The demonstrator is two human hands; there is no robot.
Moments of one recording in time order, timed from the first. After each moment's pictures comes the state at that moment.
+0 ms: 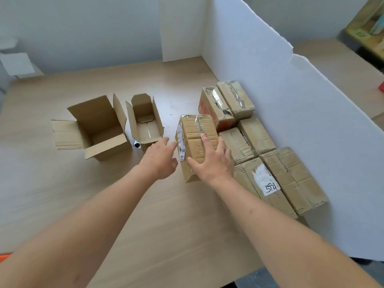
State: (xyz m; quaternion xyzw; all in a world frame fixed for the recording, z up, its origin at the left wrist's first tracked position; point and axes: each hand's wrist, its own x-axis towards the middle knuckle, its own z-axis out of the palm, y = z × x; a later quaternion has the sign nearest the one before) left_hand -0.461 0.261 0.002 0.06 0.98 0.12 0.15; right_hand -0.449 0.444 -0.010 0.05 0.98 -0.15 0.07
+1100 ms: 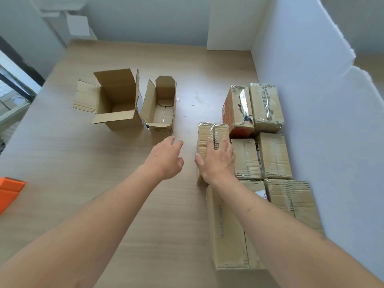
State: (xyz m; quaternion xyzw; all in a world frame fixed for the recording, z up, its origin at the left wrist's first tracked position) left_hand -0.457 0.339 -0.024 -0.13 0.97 0.15 0.16; right_hand -0.510 0.498 -0.046 -0.13 0.98 -0.10 0.12
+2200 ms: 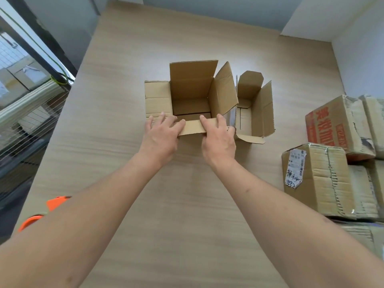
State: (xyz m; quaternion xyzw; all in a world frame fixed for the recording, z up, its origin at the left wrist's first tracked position) left_hand -0.439 -0.012 -0.102 -0.12 0.99 0.10 0.04; right_hand -0.511 0.141 -0.095 -0.15 0.97 -0.11 0.13
